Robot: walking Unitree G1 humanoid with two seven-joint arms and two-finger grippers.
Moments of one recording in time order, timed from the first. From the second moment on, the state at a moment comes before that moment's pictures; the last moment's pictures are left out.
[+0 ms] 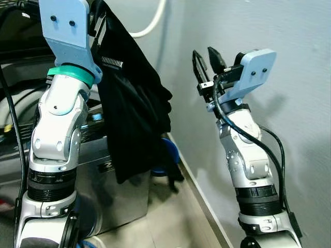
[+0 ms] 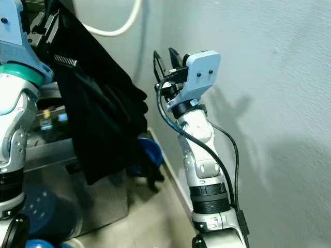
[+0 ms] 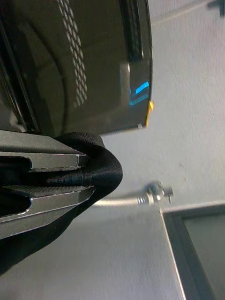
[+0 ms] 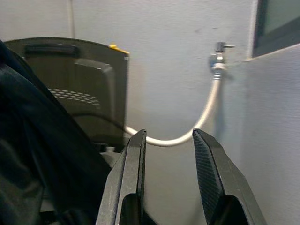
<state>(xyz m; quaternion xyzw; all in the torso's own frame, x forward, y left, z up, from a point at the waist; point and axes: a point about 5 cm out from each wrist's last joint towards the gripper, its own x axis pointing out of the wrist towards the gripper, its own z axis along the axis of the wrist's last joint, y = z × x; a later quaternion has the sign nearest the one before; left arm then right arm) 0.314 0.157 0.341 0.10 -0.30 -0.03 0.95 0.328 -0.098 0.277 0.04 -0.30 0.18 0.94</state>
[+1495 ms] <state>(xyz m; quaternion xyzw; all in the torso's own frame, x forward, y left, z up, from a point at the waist) 0.318 0.158 0.334 0.07 -0.29 -0.03 0.95 0.331 -0.107 0.269 0.07 -0.27 0.16 0.95</state>
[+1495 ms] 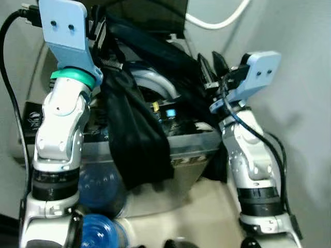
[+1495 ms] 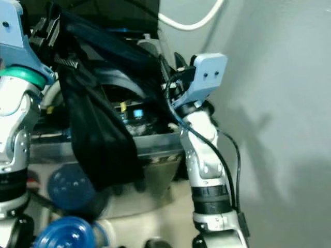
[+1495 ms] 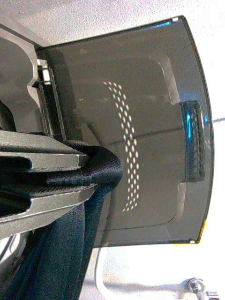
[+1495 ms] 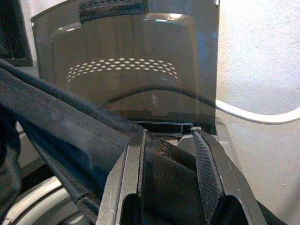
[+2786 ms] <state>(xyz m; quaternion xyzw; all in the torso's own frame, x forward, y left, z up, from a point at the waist) 0.369 0.193 0.389 0.27 -0.33 0.08 0.90 0.333 -0.099 0.317 0.06 -0.36 0.18 0.92</state>
